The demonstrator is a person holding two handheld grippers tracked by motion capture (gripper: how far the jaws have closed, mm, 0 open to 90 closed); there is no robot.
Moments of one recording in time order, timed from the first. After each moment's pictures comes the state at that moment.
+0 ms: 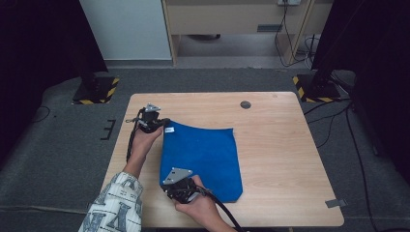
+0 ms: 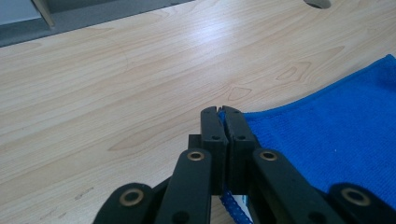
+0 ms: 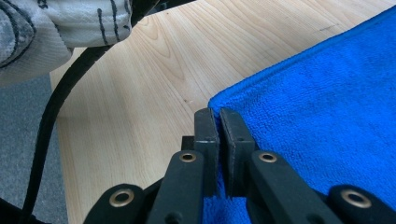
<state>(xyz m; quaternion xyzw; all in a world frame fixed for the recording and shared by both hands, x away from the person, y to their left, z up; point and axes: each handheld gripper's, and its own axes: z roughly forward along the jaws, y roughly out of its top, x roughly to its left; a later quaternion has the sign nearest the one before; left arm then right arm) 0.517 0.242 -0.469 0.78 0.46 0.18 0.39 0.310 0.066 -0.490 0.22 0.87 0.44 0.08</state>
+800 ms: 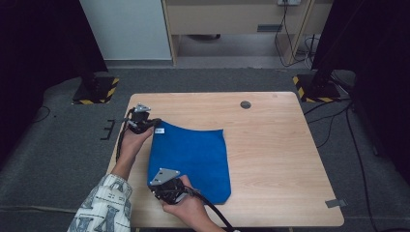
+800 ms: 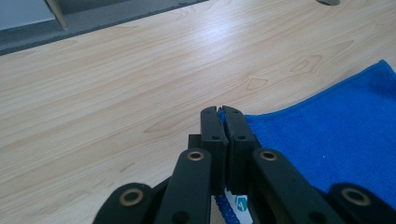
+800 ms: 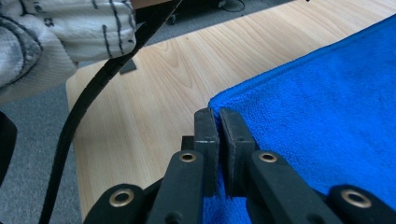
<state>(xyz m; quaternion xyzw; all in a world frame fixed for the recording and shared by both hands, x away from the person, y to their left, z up) 0.505 0.272 -0.456 0.77 0.46 0.19 0.39 0.306 0.098 -0.483 0.21 0.86 0.46 0.08</state>
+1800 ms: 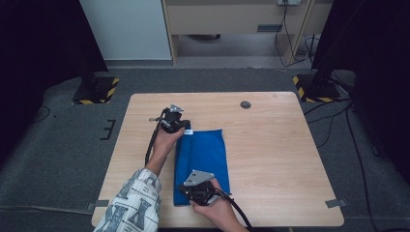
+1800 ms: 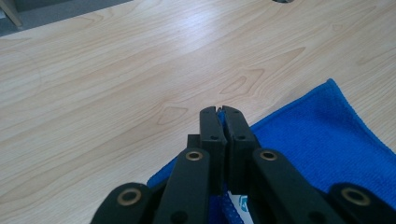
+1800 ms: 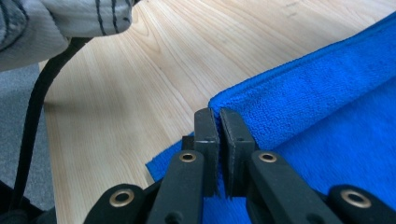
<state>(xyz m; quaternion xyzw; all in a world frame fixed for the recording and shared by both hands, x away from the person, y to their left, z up) 0.524 0.165 -0.478 0.79 0.44 0.17 0.39 0.308 0.012 -0.506 0.25 0.85 0.45 0.08</state>
